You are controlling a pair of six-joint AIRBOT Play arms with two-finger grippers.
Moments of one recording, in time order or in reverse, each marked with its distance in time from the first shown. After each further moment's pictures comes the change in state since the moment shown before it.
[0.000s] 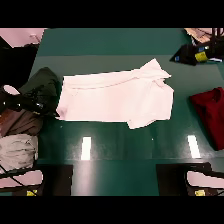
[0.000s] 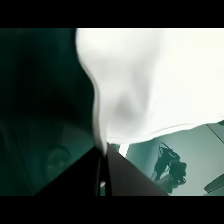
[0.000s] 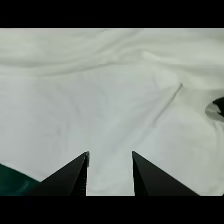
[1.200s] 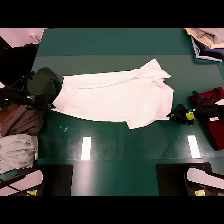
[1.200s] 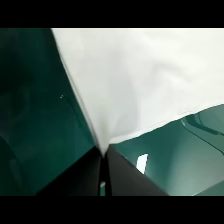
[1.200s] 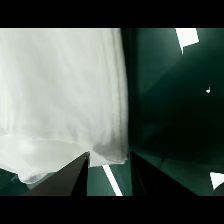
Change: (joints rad) left arm 0.000 0.156 0.045 -0.040 -0.036 0.022; right arm -0.312 0.076 -0.912 0.162 -0.213 -0.134
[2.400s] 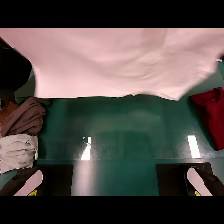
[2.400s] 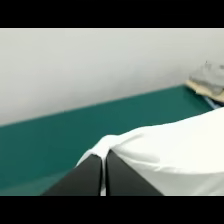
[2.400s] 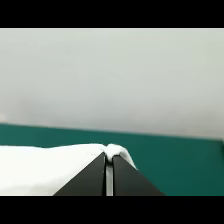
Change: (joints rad) left arm 0.001 0.290 1.087 -0.141 0.043 -0.086; right arm -0.002 0.496 1.045 0.042 -0.148 -0.032
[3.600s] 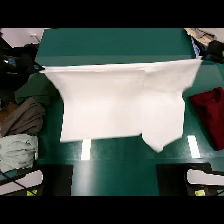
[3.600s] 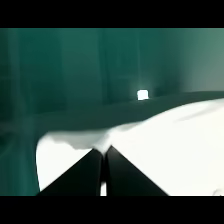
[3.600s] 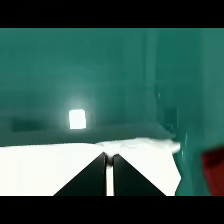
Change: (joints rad) left arm -0.001 -0.359 -0.680 -0.024 0.056 0.060; right arm 0.191 -0.628 0.020 -0.454 0.308 0.282
